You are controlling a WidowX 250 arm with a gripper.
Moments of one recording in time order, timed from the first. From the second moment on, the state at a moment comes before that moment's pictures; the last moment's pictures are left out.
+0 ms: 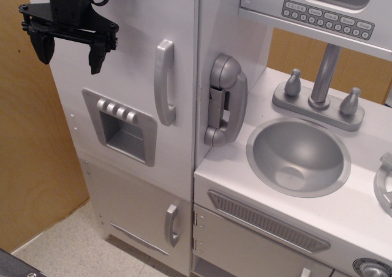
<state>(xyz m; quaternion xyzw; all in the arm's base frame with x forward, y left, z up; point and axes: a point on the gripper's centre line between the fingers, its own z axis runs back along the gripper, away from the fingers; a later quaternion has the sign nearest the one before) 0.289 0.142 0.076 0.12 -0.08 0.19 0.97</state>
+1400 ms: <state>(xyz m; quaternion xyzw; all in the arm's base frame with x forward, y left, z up) 0.306 0.055 0.094 0.03 -0.17 0.03 0.99</state>
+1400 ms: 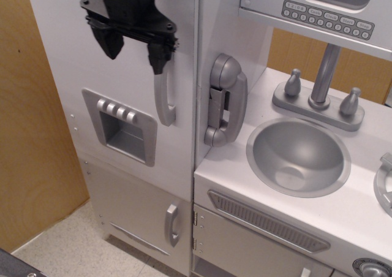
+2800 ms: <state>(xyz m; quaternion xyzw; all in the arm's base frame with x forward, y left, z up) 0.324 0.059 0.048 -0.01 -0.19 -0.02 0.98</state>
